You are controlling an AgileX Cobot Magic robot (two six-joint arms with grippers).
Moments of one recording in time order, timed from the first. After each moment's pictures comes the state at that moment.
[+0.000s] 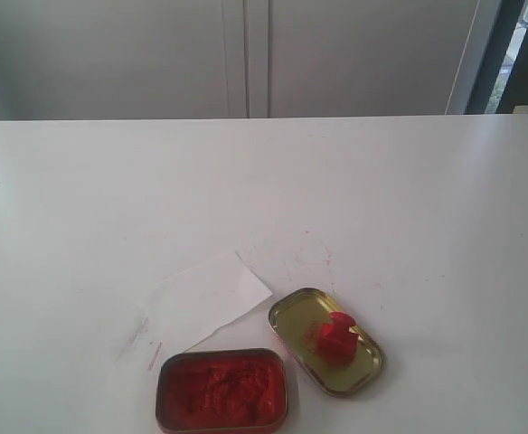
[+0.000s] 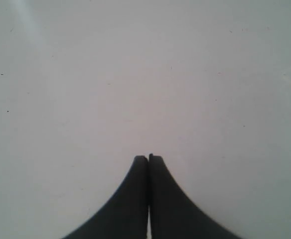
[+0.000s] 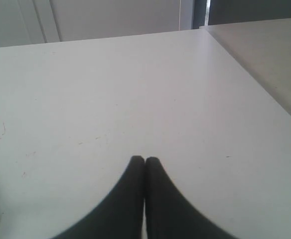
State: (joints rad) left arm 0.00 0.00 0.02 -0.09 0.52 0.13; right arm -0.10 0.00 0.00 0.05 0.36 0.04
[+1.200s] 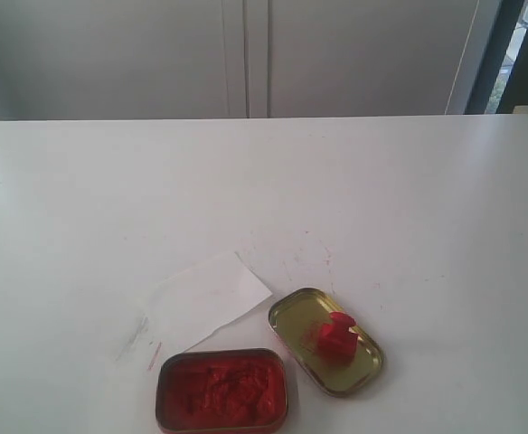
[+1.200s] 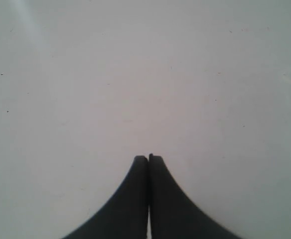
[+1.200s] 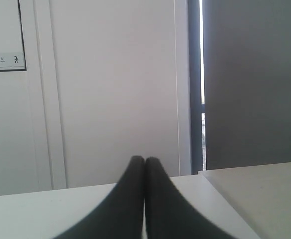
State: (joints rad) left arm 0.00 0.00 0.02 -0.09 0.52 0.13; right arm -0.10 0.00 0.00 0.05 -0.15 0.04
